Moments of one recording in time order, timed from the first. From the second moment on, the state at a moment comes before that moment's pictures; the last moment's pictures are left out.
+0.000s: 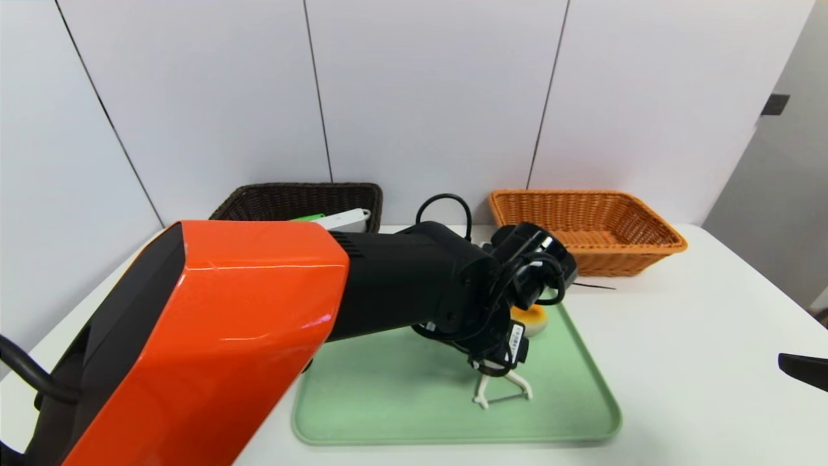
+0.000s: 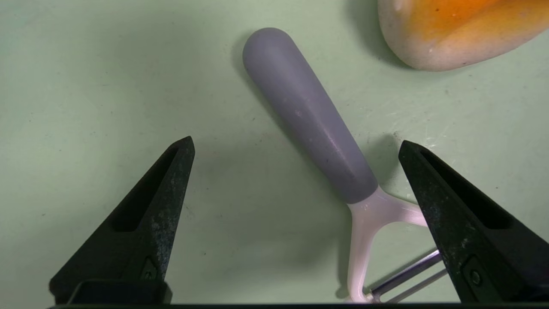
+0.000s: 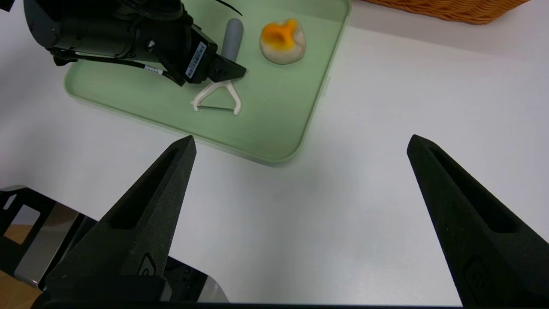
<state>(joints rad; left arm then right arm) -0.97 2.30 -1.95 0.62 0.36 -0.44 0.31 0.90 -0.95 0.56 0.11 0.06</state>
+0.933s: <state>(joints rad) -0.94 2.34 -1.96 0.61 0.36 -0.44 0.31 0.90 -0.95 0.56 0.12 0.06</state>
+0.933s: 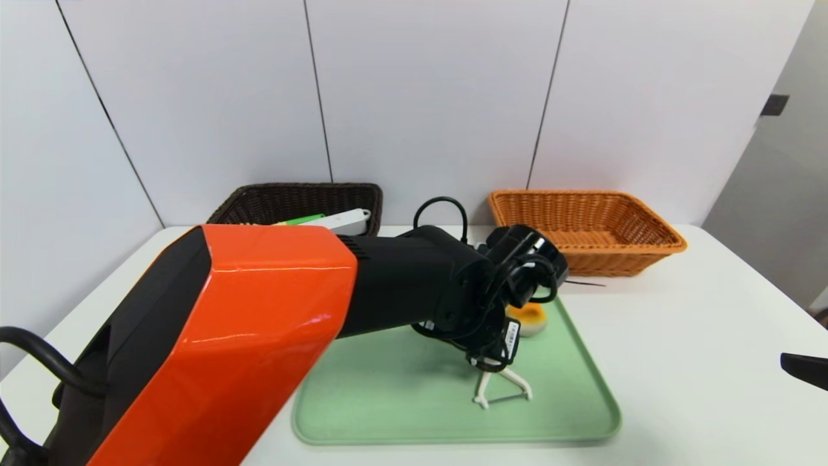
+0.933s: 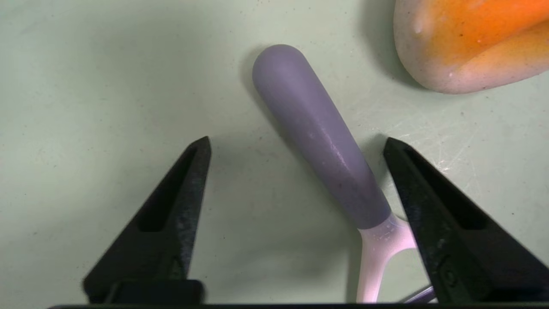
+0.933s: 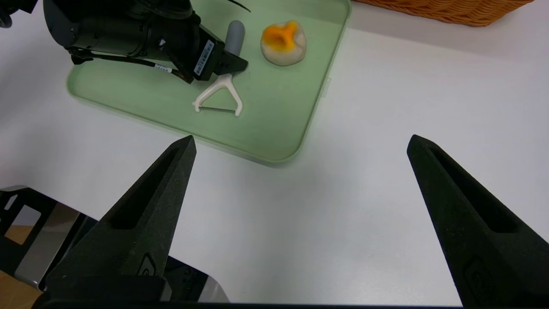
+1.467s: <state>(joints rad) -0.94 2.34 -1.96 0.63 0.35 -0.44 0.31 0.90 -0.96 0.56 0.12 0.06</state>
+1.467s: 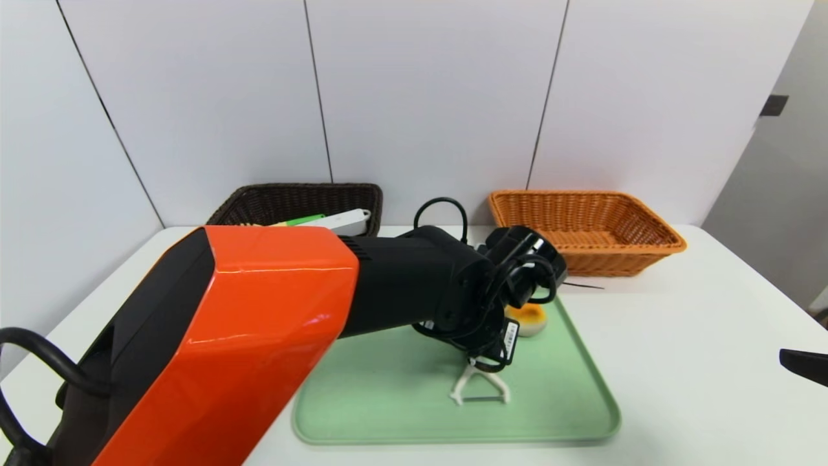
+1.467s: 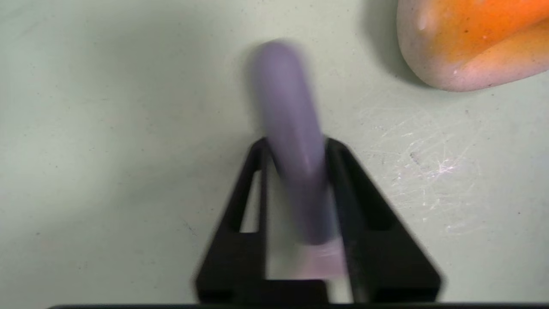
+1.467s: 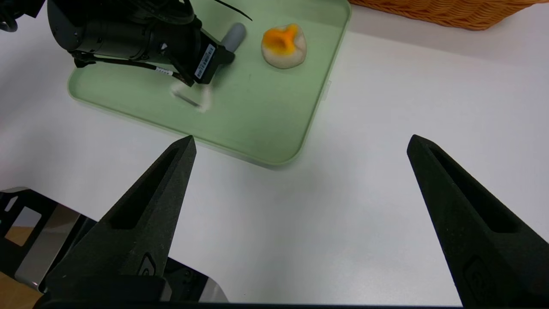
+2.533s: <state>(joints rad) -0.84 2.06 -1.95 0.66 0.43 -0.26 0.31 0.90 -0.96 0.56 0.12 0.06</state>
